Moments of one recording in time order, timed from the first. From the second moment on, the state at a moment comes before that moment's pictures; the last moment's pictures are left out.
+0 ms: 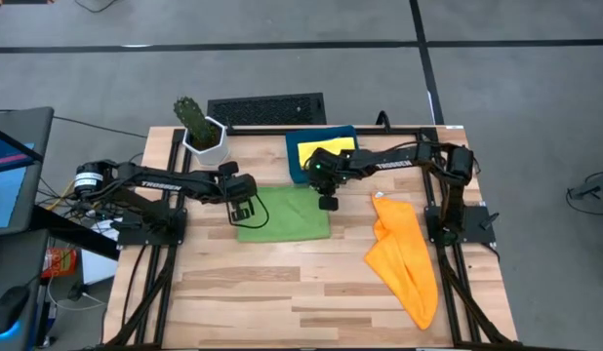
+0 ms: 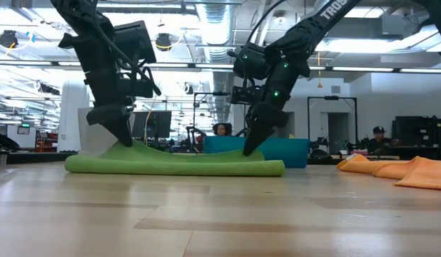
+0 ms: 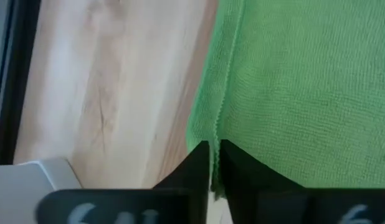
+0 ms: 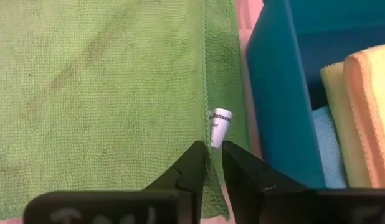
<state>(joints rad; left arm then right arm) 0.19 1.36 0.67 -0.49 -0.37 0.04 -0.29 1.90 1.19 -0.39 -0.08 -0.35</state>
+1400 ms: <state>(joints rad) -0.30 0.98 0.30 0.02 -0.41 -0.70 0.13 1.73 0.71 0.53 0.06 0.32</state>
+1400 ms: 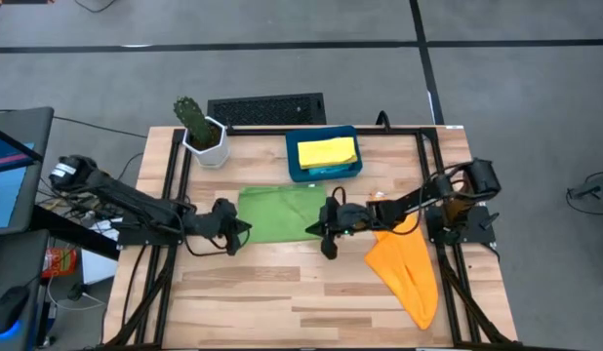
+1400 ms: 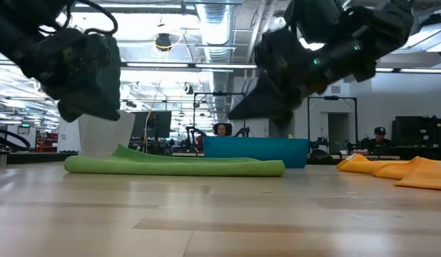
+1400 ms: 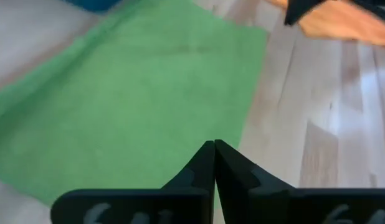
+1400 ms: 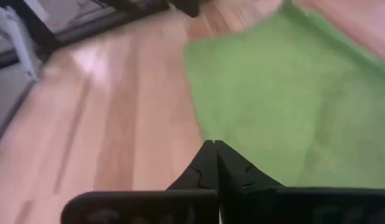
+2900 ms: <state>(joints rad) -0.79 1.39 0.41 0.10 -0.67 -1.38 0.41 1.86 0.68 0.67 0.18 0.57</state>
